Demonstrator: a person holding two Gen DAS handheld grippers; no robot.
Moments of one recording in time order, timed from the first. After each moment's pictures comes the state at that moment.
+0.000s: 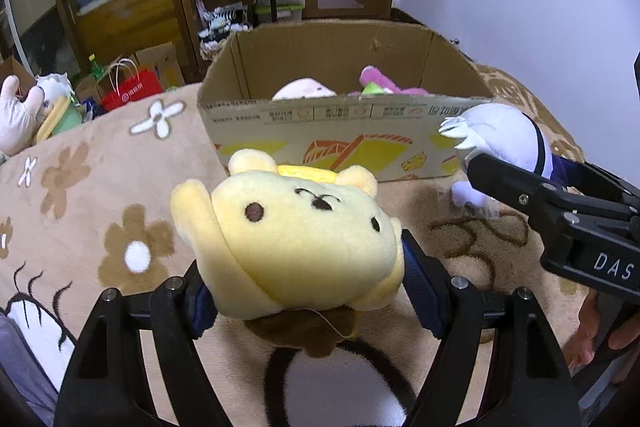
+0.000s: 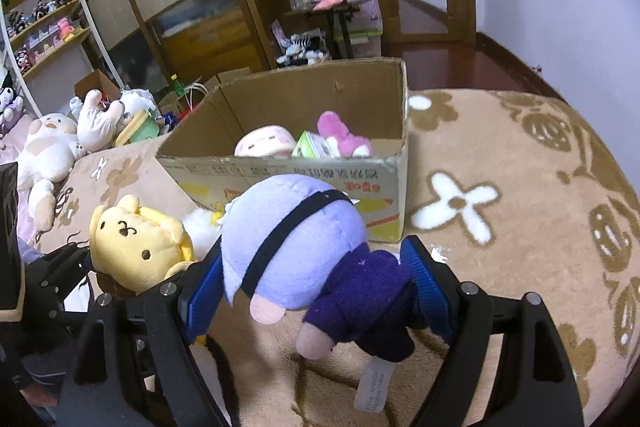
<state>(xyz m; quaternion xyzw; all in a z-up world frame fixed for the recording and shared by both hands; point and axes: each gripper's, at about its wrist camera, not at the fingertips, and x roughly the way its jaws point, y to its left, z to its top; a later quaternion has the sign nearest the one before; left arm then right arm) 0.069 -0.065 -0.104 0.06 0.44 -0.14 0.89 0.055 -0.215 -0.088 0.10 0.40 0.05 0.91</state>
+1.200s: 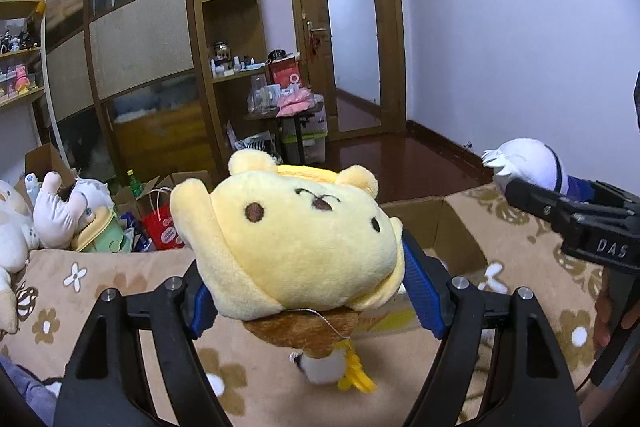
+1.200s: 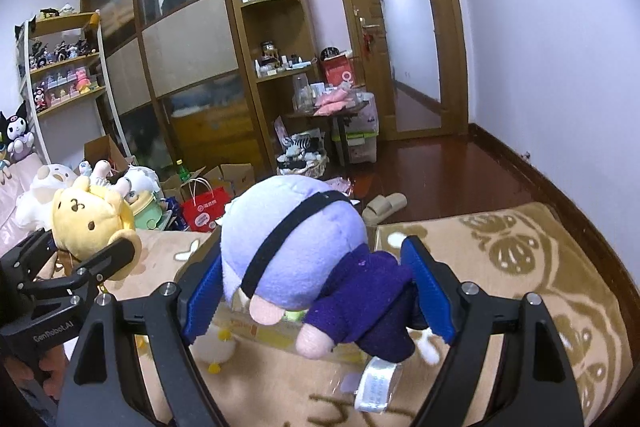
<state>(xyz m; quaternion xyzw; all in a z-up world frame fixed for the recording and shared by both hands) 0.078 -0.046 0.014 0.07 0.23 -0.12 0.96 0.063 -0.239 0.014 0.07 0.24 0.03 0.97</state>
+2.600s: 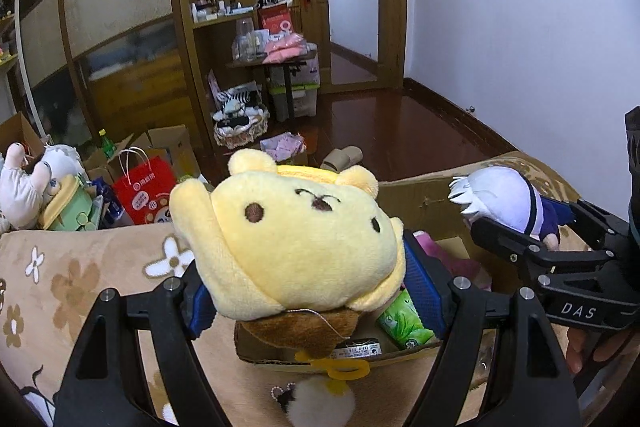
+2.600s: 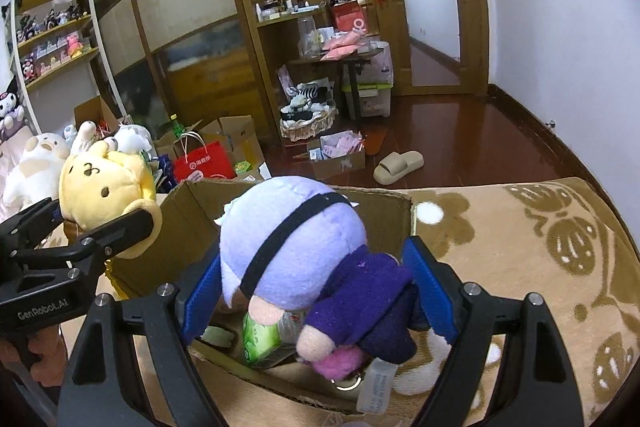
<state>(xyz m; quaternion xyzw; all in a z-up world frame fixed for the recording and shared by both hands) 0.192 -0.065 -0.055 0.06 0.32 -0.13 0.94 0.167 -0.229 -0.071 0.07 0.32 0.06 0.94</state>
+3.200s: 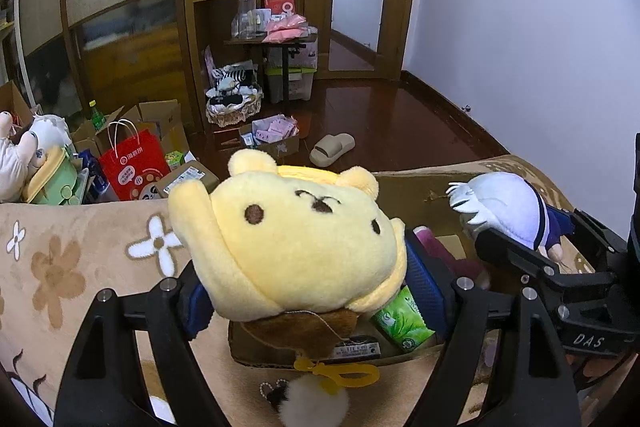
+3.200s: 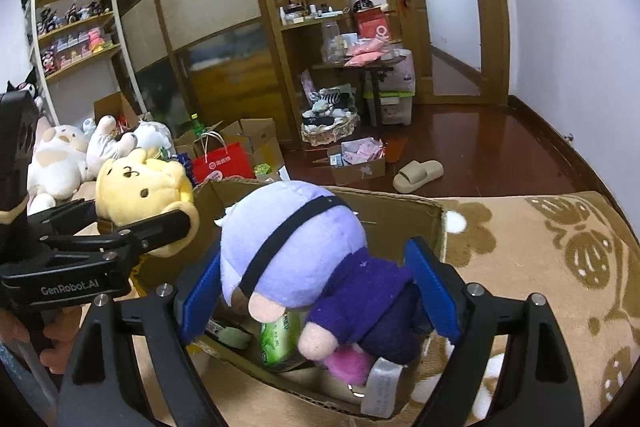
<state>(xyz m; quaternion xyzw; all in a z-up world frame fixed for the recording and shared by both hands) 0.212 -0.050 -0.067 0.02 0.35 -0.14 0.93 0.163 -0.214 -0.075 0.06 0.31 0.10 0.94</state>
